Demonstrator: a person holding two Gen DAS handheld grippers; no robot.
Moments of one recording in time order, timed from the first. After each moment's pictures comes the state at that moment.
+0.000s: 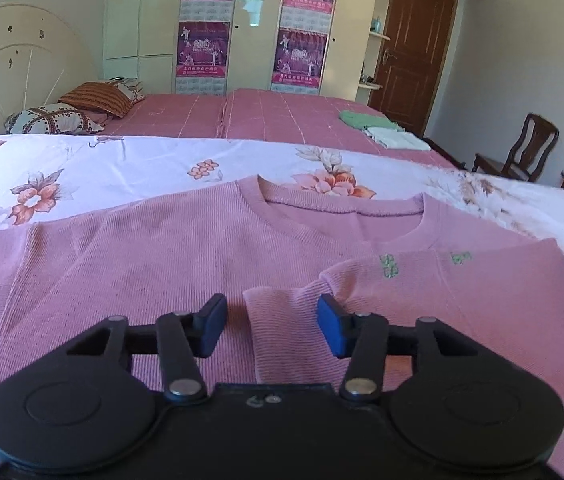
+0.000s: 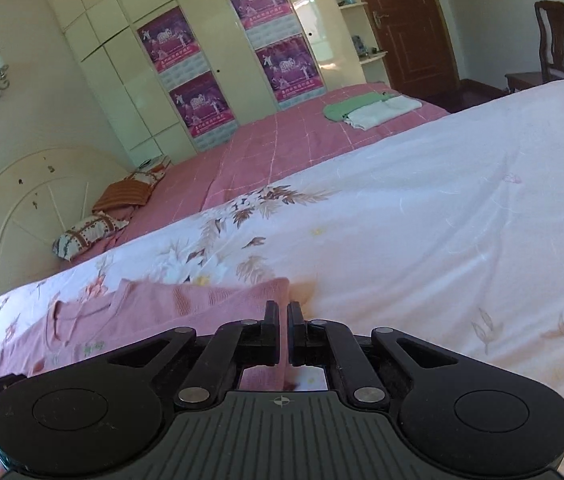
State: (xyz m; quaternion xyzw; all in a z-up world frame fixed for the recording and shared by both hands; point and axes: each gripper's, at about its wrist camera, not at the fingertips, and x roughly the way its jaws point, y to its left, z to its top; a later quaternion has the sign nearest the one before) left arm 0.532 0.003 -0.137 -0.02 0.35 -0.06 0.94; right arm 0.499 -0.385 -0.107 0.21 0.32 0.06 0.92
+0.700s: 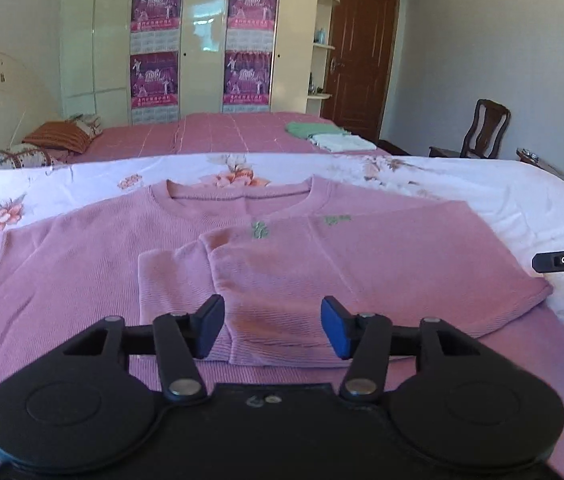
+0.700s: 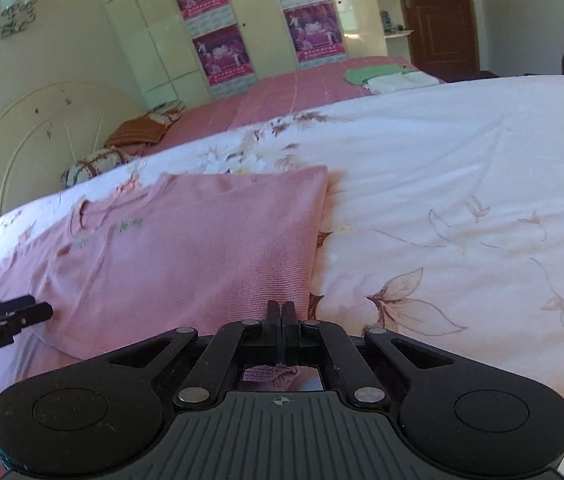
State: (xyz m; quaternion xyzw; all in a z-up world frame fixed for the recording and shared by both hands) left arm 0.443 -0.055 -0.119 0.02 0.30 -0.12 0.95; right arm 0.409 -0.349 -0.109 0.16 0.36 0.08 0.91
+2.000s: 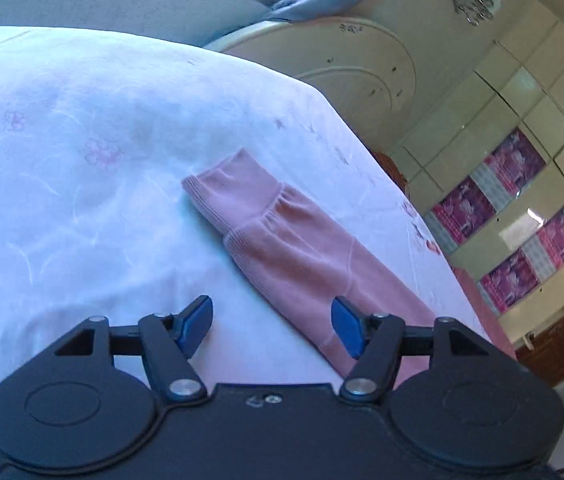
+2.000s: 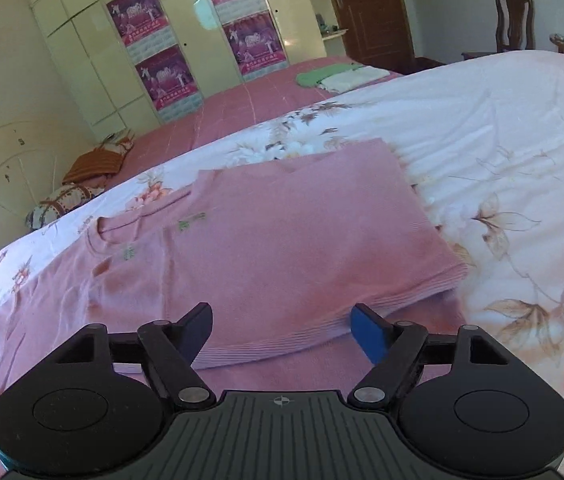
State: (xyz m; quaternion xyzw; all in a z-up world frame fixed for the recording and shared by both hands) left arm 0.307 0.395 -0.119 -0.40 0.21 0.27 0.85; right arm 0.395 -0.219 -0.093 0.21 0.37 -0.02 0.91
